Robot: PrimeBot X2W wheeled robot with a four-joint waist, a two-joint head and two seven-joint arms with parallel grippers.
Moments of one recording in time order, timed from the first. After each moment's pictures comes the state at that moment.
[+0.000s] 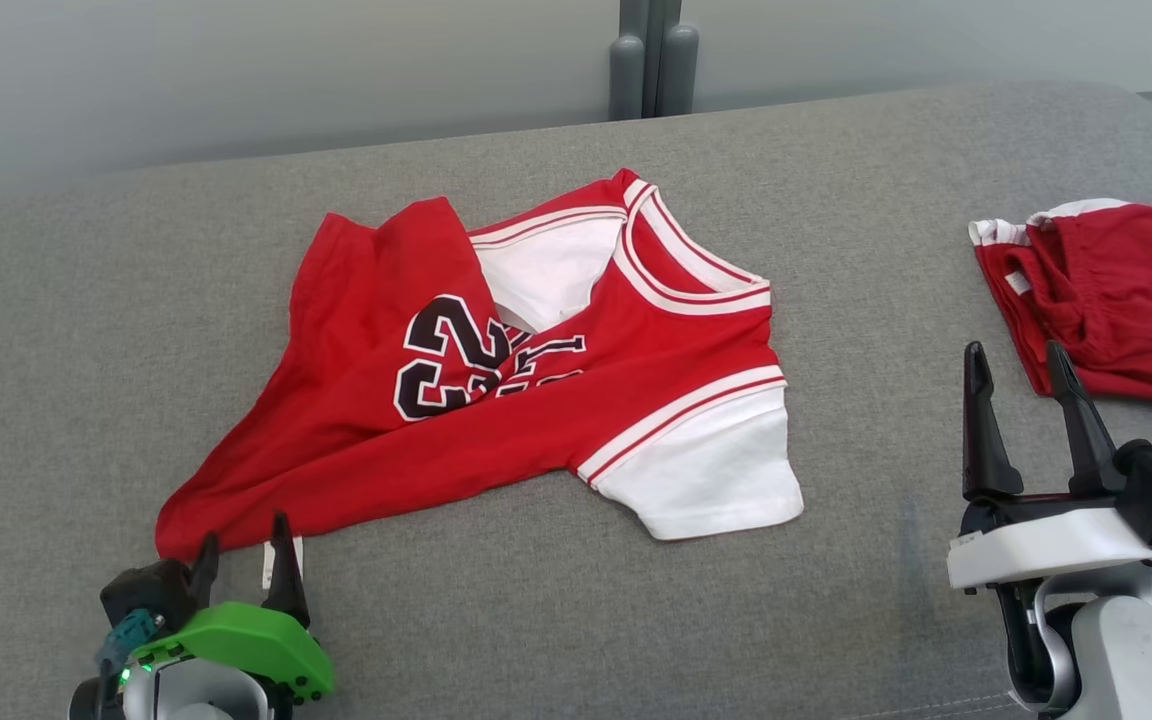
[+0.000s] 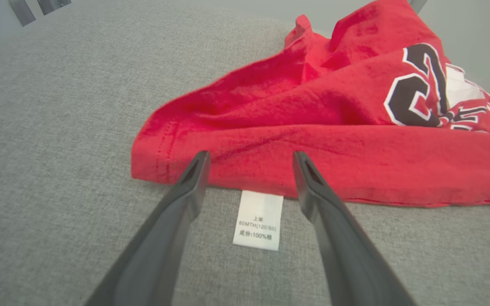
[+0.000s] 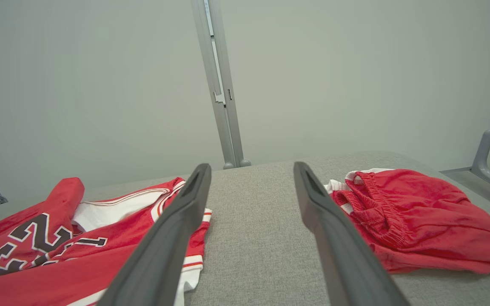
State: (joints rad) left arm -0.18 0.11 -0.07 0.58 -0.43 0.01 -0.21; right arm -0.11 -0.05 -0.08 0.09 0.18 0.13 -0.26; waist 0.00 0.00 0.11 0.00
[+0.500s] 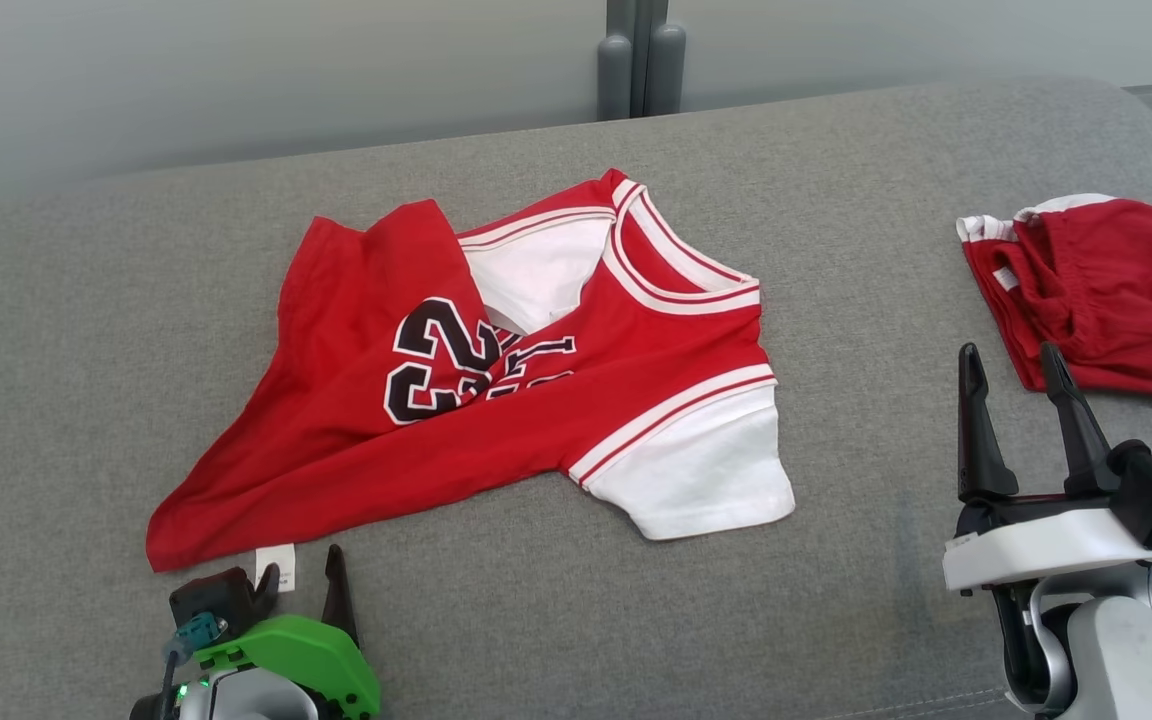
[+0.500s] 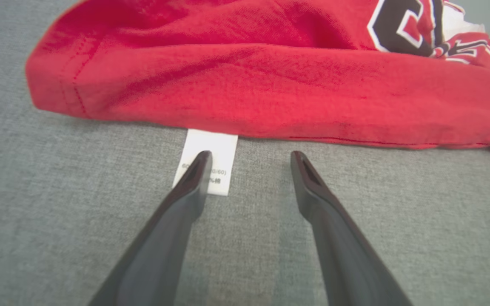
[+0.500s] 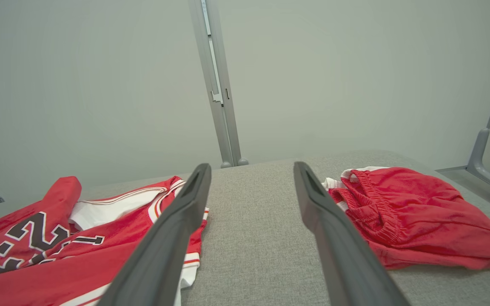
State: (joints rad) left arm -0.18 0.07 -0.15 0.66 -0.44 0.02 -0.17; right arm -0.11 -0.05 -0.08 0.10 0.18 0.13 -0.26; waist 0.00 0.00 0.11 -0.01
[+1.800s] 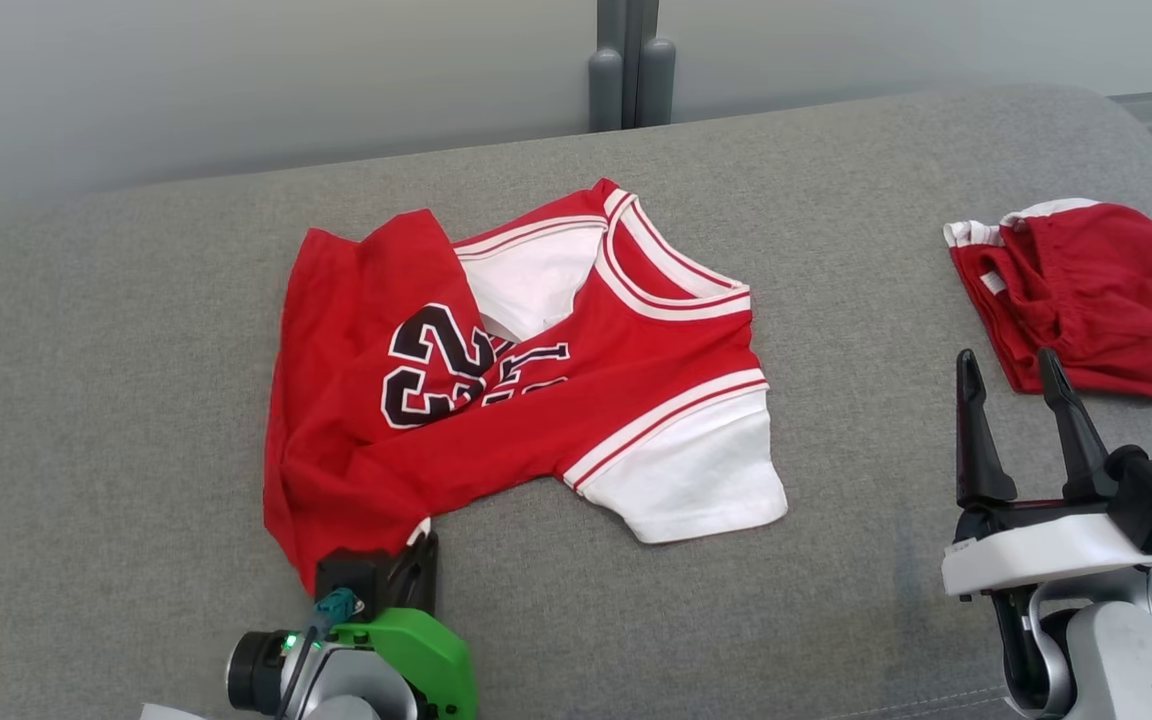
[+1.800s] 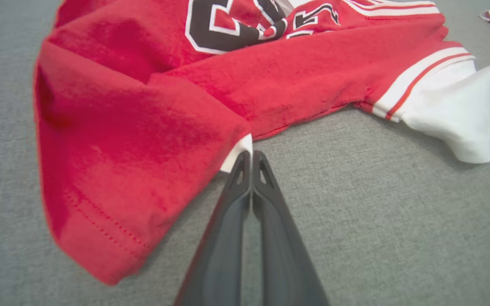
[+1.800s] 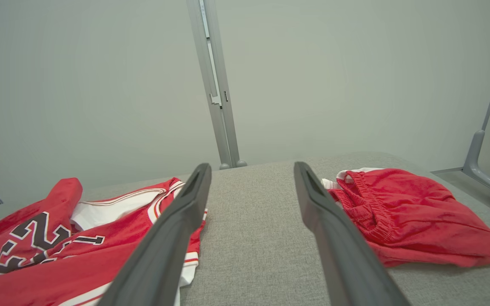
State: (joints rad) left arm -0.23 0.05 -0.39 0.65 -0.35 0.03 -0.17; right arm -0.11 -0.05 -0.07 0.10 0.18 0.13 -0.26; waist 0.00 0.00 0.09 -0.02
